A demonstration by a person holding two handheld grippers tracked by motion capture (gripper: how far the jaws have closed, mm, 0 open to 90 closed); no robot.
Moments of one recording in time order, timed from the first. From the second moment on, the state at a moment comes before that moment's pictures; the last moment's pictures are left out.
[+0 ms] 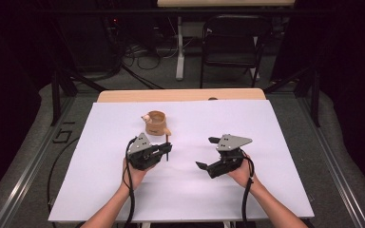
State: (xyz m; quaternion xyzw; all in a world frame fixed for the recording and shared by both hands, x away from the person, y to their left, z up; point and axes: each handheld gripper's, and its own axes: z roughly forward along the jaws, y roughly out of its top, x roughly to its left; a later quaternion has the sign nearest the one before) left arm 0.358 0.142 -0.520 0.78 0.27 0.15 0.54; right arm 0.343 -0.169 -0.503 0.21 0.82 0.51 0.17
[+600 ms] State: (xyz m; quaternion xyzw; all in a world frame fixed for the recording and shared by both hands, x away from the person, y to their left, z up) left arm 0.378 0.146 -0.492 0.78 0.26 0.18 0.54; right arm 0.325 -0.217 -0.517 0.22 0.79 0.54 0.18
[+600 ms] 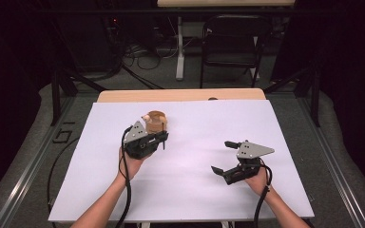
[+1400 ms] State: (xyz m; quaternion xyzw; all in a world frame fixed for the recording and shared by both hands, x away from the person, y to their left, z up) left arm 0.409 0.151 -0.470 0.77 0.28 0.20 0.54; right arm 0.321 -0.243 -0.531 0.24 0.79 0.54 0.17
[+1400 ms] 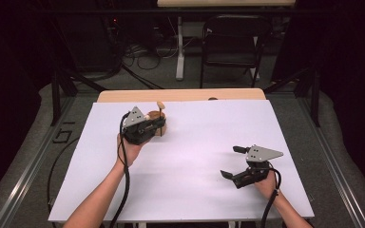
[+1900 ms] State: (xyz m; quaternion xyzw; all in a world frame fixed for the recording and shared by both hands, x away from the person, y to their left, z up) left arm 0.424 0.152 -0.461 0.76 0.28 0.22 0.54; right arm 0.322 -0.244 -0.531 0.23 0.79 0.54 0.17
